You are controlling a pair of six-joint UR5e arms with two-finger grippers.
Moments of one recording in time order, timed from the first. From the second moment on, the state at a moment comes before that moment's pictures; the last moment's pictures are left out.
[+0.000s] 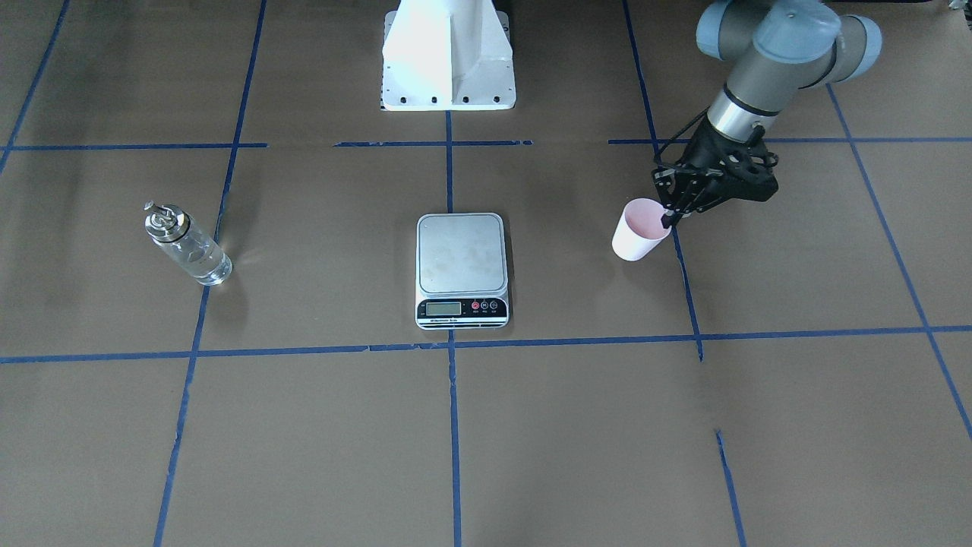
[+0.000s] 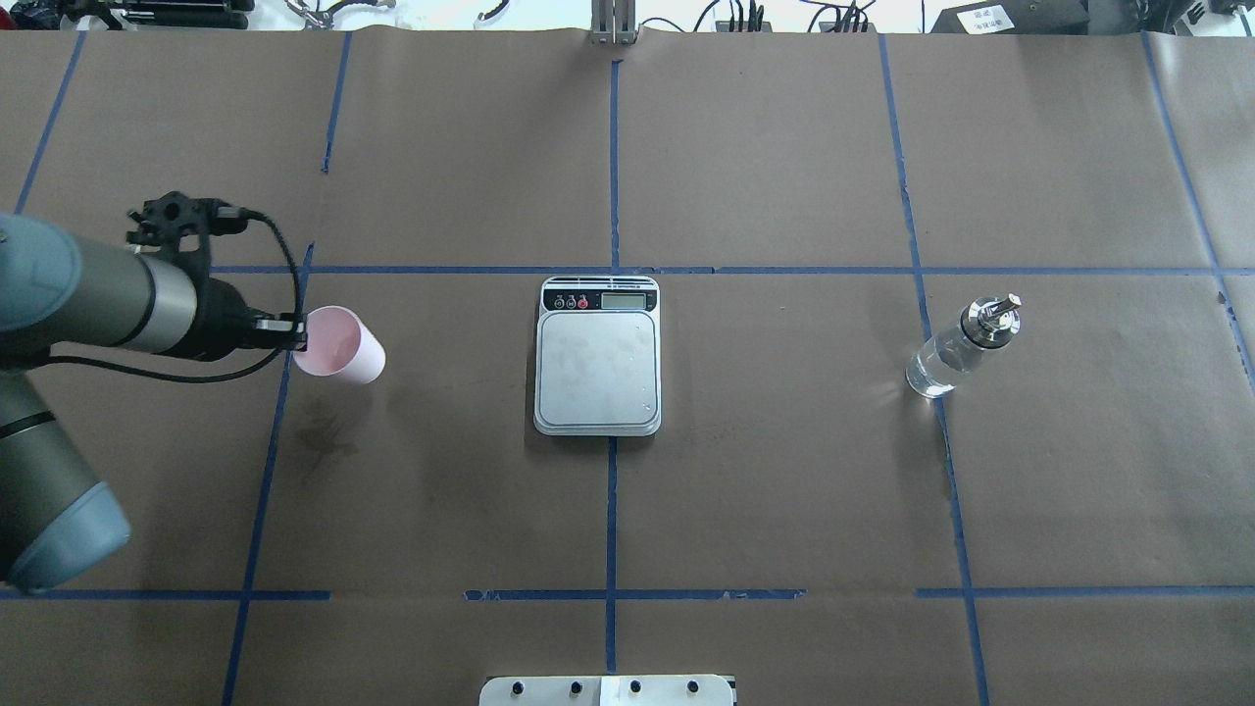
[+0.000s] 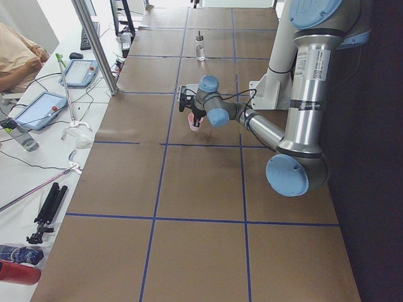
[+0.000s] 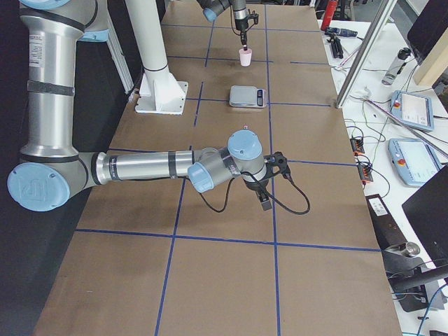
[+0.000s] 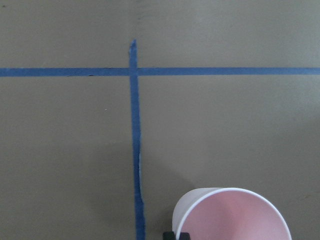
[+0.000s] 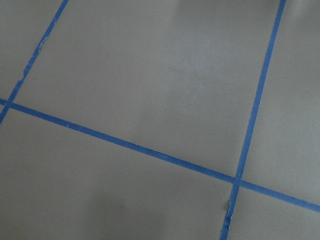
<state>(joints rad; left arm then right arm) -0.71 -1.80 -1.95 -1.88 -1.92 -1.09 1.45 -1.67 1.76 -1.14 2.31 0.13</state>
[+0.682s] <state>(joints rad) -0.54 -2.27 -1.82 -1.54 -1.83 -1.31 1.45 -1.68 1.76 -1.13 2.31 0.14</state>
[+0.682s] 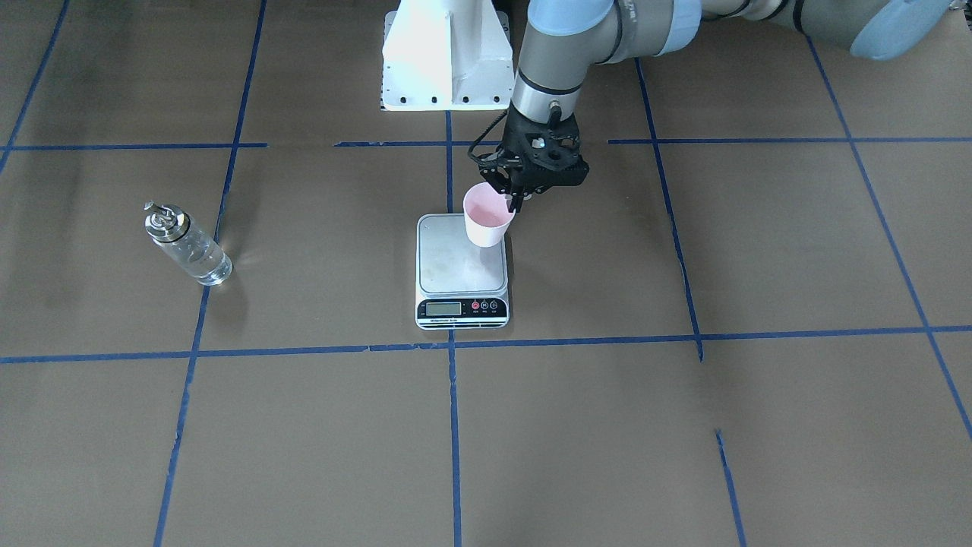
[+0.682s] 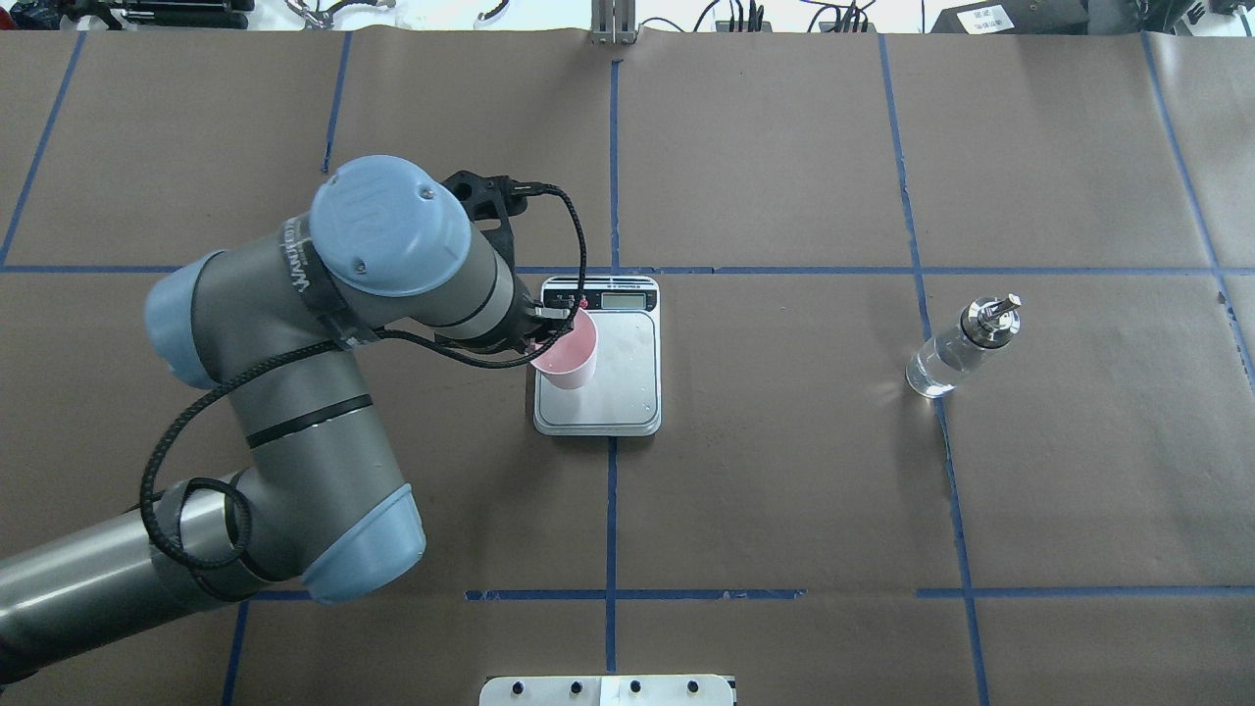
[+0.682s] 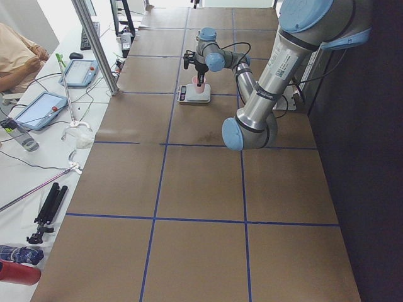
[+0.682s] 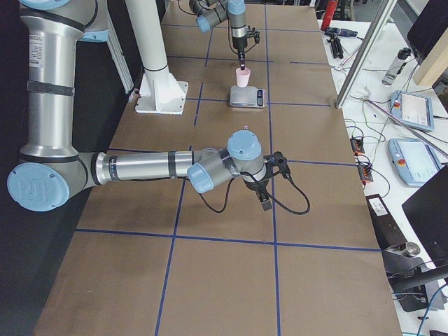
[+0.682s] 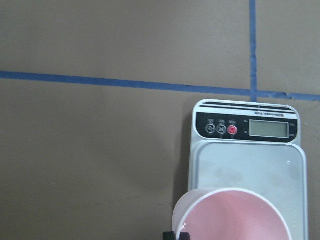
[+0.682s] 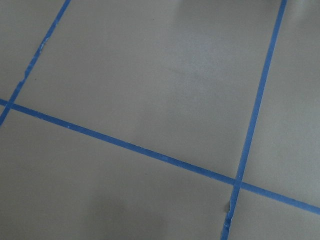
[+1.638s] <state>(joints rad) -0.53 -2.33 -1.73 -1.54 -1.81 -1.31 1.45 -1.69 1.76 -1.11 2.32 0.14</state>
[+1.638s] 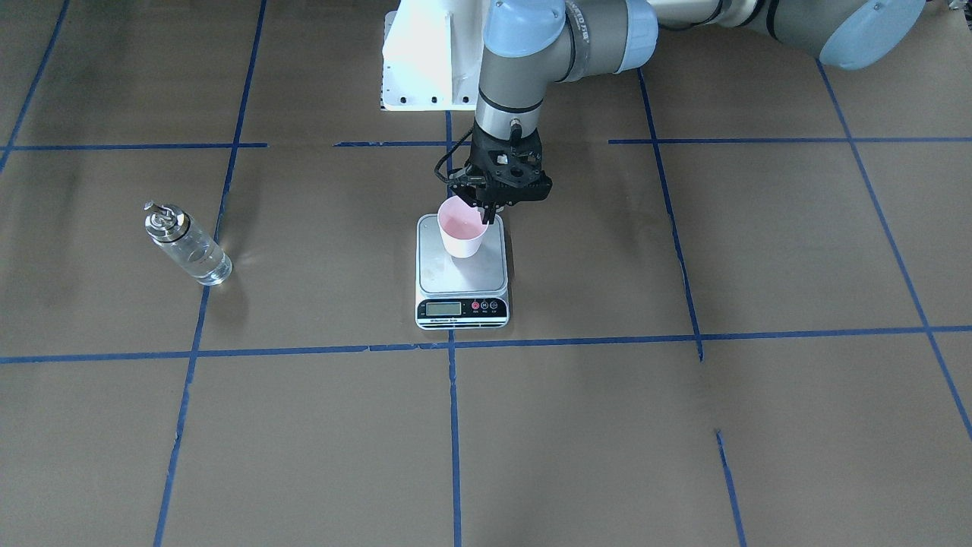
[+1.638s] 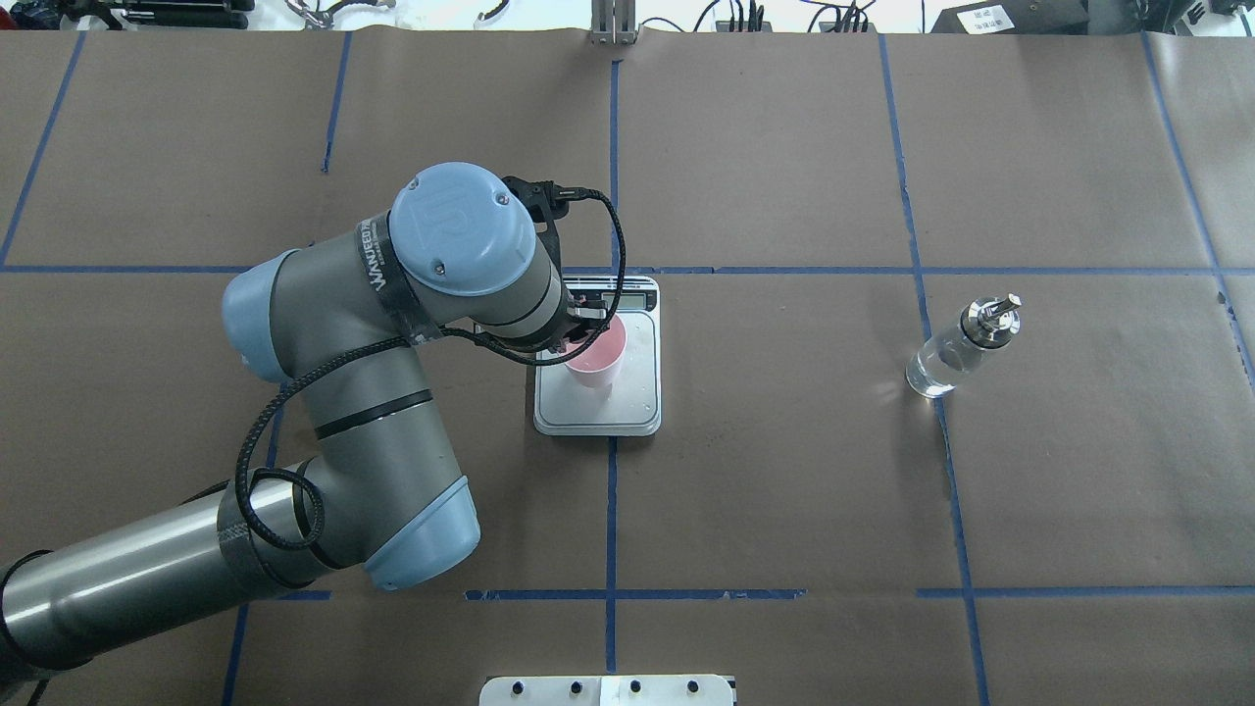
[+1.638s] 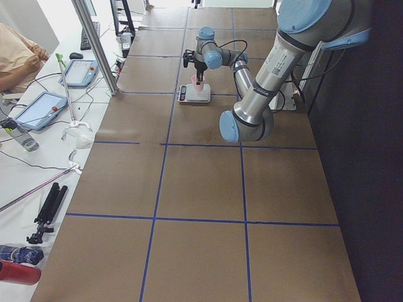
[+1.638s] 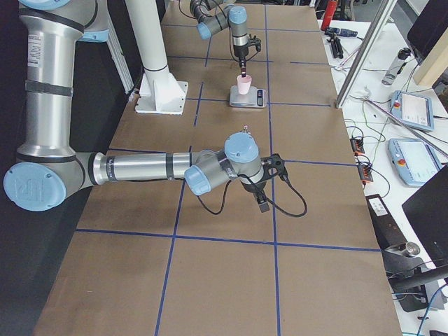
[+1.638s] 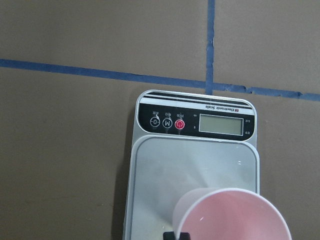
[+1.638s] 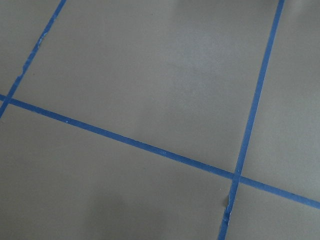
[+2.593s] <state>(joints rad) -0.53 -2.32 -1.70 -1.60 -1.81 -1.31 1.45 -1.70 1.76 -1.11 2.31 0.14</state>
